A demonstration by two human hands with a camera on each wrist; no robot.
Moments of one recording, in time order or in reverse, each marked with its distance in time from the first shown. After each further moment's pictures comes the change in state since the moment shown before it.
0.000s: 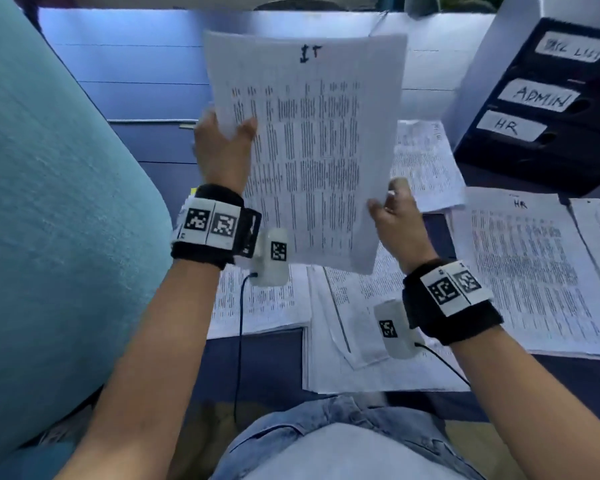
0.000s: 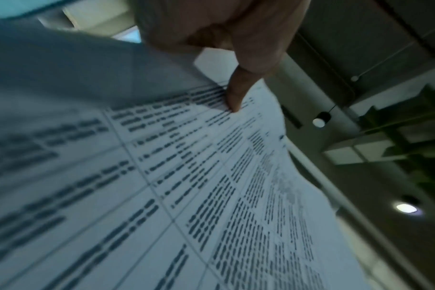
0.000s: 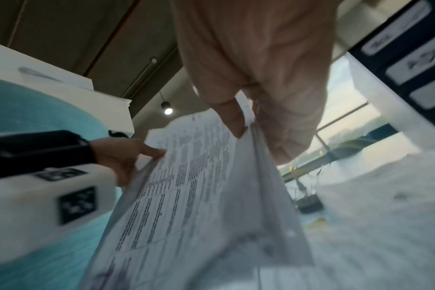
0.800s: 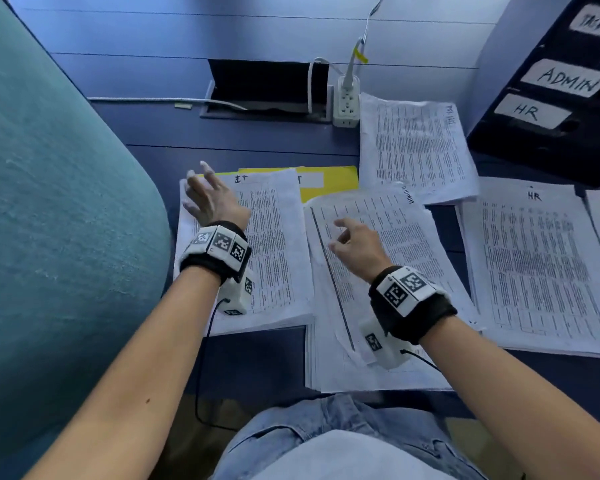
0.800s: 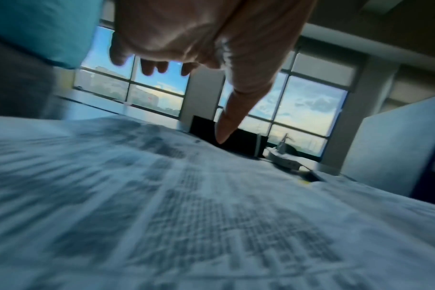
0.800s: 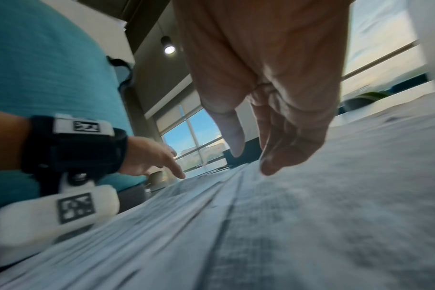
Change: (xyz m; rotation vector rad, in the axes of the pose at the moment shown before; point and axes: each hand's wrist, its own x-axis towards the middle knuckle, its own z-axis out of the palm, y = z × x) left_hand -0.006 -0.109 0.000 0.920 -0.184 -0.268; right_hand 0.003 0.041 0.051 -0.474 -0.274 0.206
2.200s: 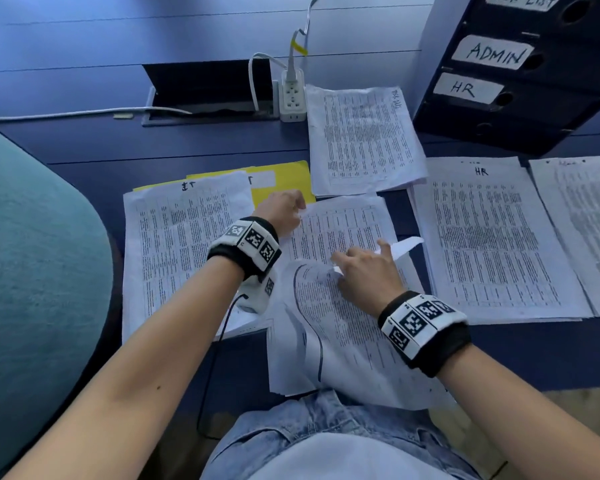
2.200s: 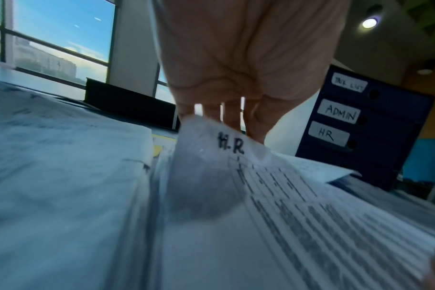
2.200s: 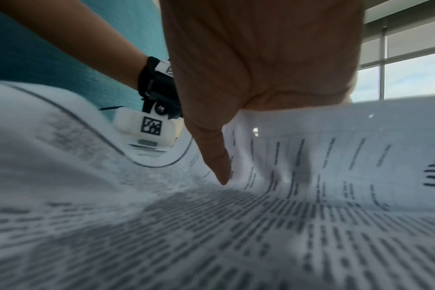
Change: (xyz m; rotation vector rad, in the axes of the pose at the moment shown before) left_hand -0.049 0.099 0.062 0.038 -0.517 0.679; right_hand -0.047 0.066 -0.035 -0.800 -0.034 -0.186
